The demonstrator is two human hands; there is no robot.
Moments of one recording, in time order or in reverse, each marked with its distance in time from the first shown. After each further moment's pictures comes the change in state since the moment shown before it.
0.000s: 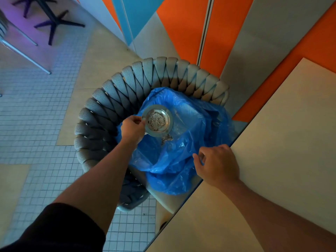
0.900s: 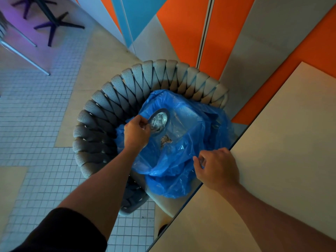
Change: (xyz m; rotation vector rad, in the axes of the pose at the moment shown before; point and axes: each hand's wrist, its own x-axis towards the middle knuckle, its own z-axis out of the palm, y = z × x) left_hand -0.012 0.000 0.005 0.318 0.051 0.384; right_hand 0.001 -0.001 -0.002 -0.002 -0.008 0.005
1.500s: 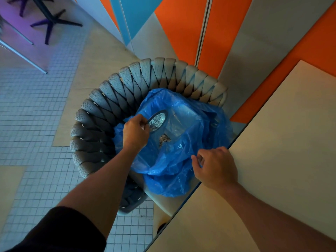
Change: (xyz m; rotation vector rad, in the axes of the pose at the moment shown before) left_hand -0.001 -0.001 0.003 0.048 -0.013 0.049; right_hand 0.000 0.000 -0.001 0.011 -0.020 0.001
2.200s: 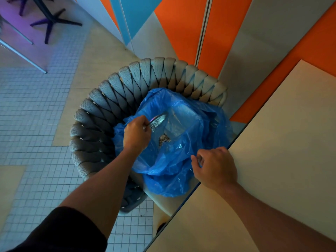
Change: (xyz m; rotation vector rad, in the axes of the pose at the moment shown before) left_hand -0.004 -0.002 0.005 0.111 0.007 0.136; right_hand -0.001 0.001 0.001 0.019 0.023 0.003
